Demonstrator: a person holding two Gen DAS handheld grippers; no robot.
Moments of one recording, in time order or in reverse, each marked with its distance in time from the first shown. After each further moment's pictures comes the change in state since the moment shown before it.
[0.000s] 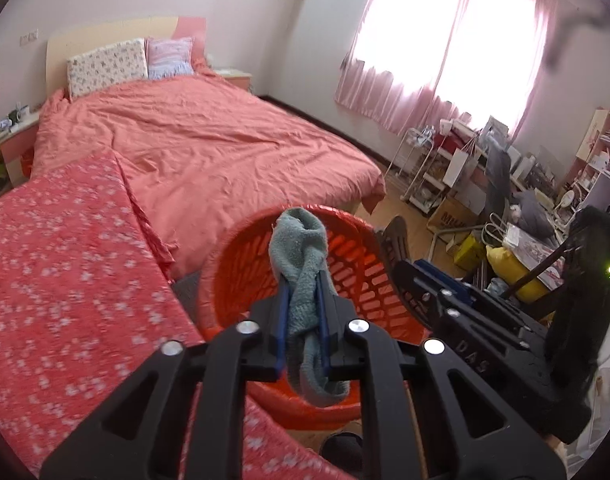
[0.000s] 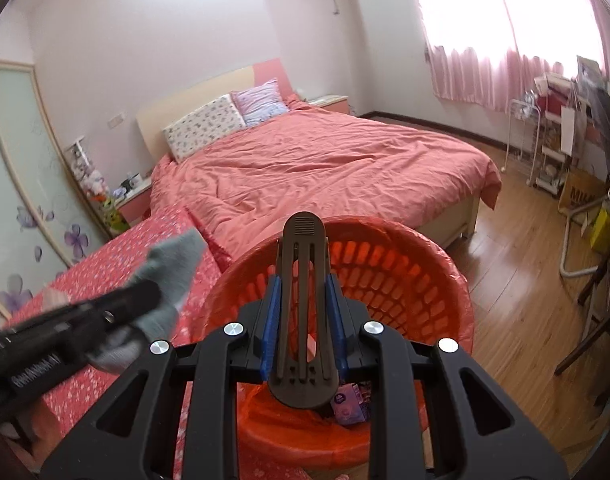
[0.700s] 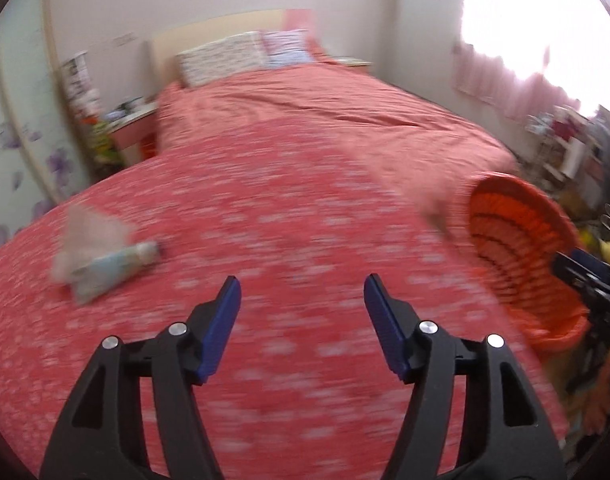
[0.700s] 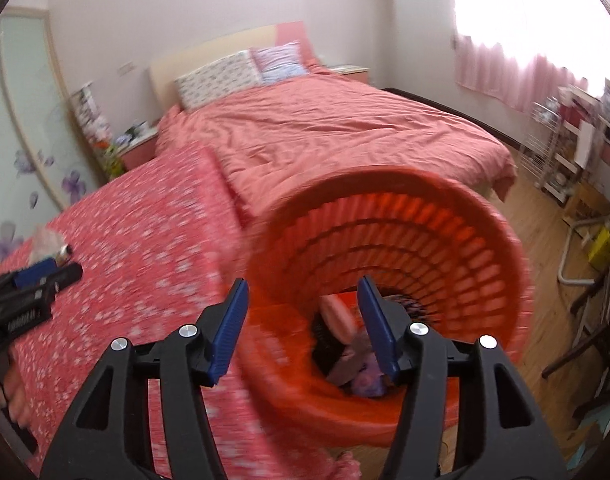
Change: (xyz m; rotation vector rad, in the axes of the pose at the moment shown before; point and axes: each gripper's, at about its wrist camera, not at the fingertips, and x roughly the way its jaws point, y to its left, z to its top) left arm -0.074 0.167 -0.049 -0.064 0.032 0.495; right arm 0.019 0.067 -0.035 -0.153 0.131 -0.007
